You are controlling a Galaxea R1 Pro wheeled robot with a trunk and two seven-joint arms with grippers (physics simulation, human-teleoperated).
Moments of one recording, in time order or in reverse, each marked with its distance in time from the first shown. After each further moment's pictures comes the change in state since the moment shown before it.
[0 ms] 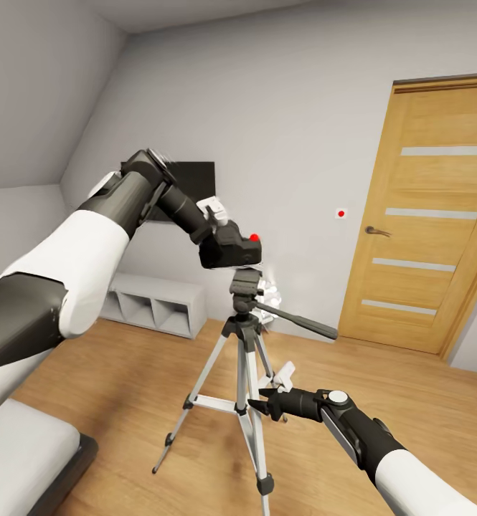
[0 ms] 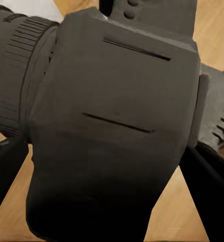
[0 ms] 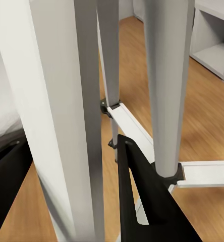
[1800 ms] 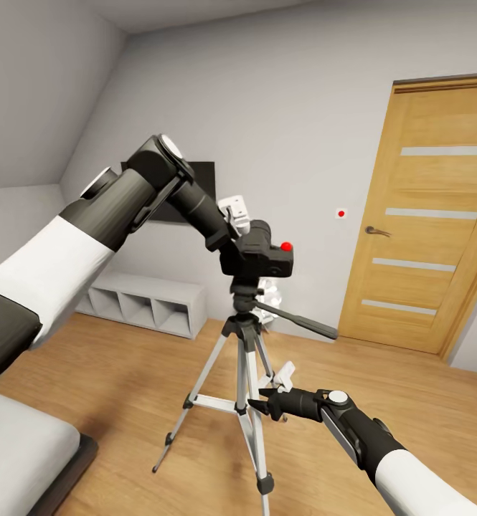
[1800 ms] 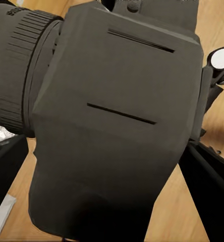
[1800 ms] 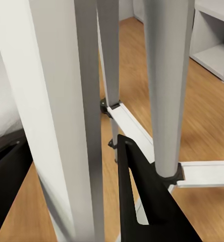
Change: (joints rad) left arm 0.034 0.132 -0.494 -0.449 0.511 0.220 0.001; right arm 0.000 0.000 -0.001 -0.001 -0.001 -0.003 0.000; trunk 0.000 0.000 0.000
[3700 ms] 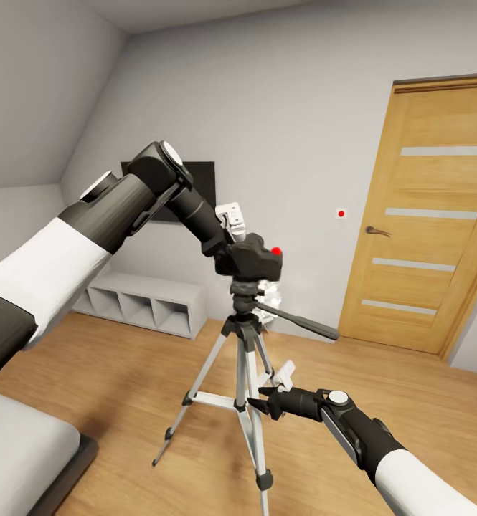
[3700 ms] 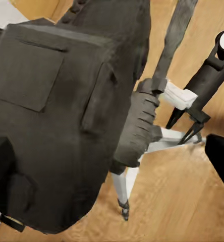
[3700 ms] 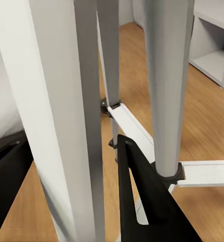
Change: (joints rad) left arm 0.000 0.022 -0.052 0.000 0.001 0.002 0.000; right arm 0.000 0.000 0.001 0.000 0.001 -0.025 0.000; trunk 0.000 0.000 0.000
